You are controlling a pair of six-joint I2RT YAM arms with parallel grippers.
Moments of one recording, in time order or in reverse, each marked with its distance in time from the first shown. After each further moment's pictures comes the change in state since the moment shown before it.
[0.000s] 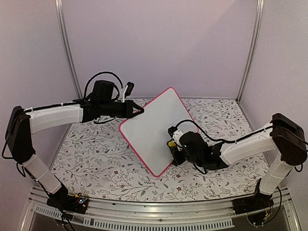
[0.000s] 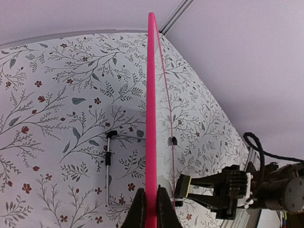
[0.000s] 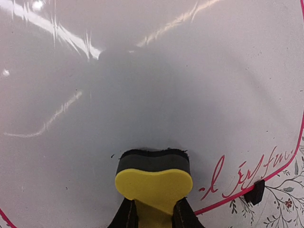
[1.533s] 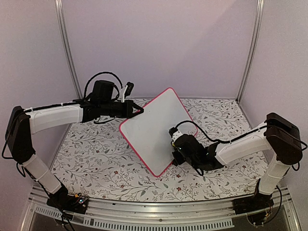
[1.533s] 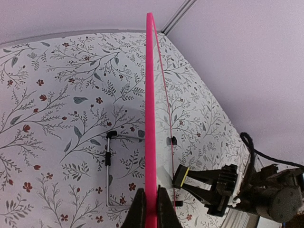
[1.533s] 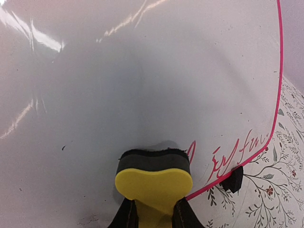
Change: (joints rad) left arm -0.002 0.000 -0.001 -0.002 -0.005 -0.008; right arm 0.016 0.058 0.048 -0.085 0.154 0.022
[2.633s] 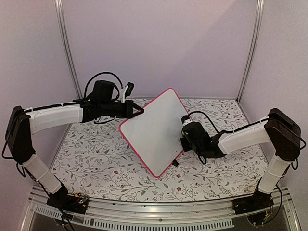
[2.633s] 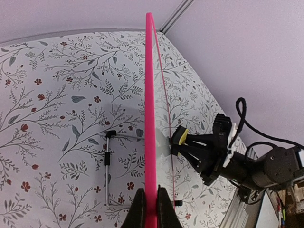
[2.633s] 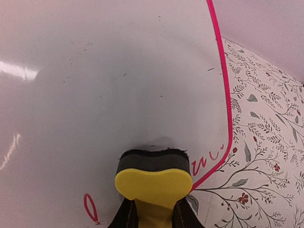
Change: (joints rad) left arm 0.000 0.000 0.000 0.000 0.011 0.000; right arm -0.169 0.001 0.035 -0.019 0.011 0.077
